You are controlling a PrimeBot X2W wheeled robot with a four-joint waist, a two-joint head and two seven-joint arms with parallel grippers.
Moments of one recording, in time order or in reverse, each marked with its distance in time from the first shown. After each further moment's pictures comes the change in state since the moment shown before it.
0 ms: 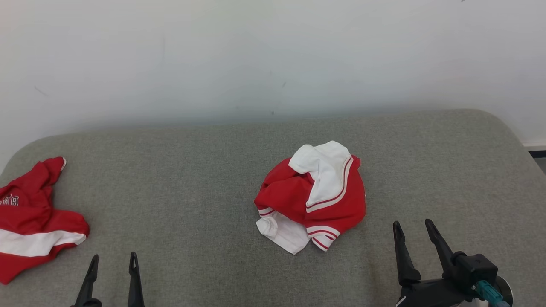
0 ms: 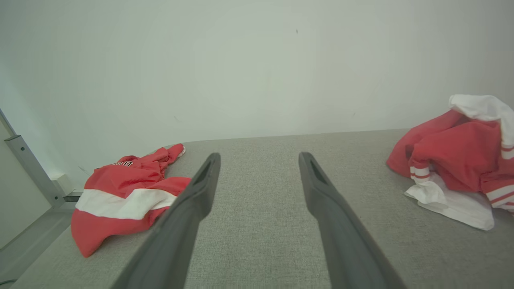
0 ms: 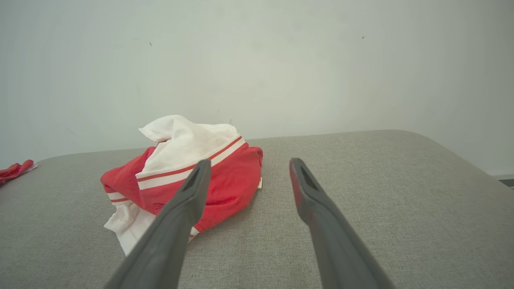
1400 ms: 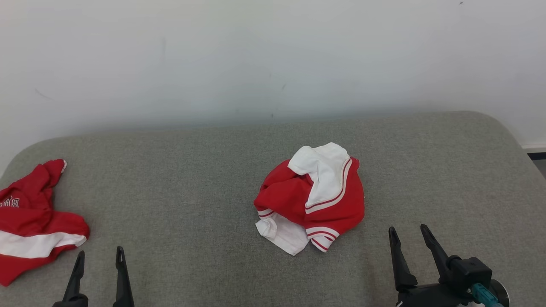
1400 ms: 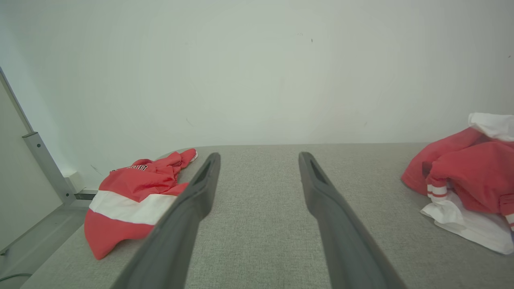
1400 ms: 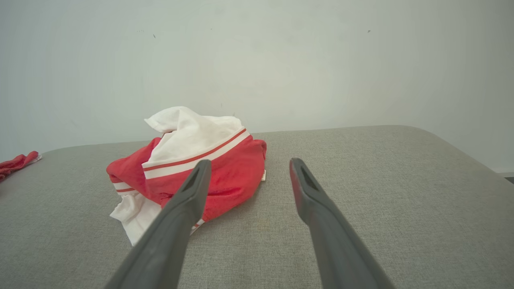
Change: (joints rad) left arm -0.017 -0.016 0.055 0.012 -0.004 -0.009 0.000; right arm 0.016 0.000 0.016 0.000 -0.005 0.000 0.015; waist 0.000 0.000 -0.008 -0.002
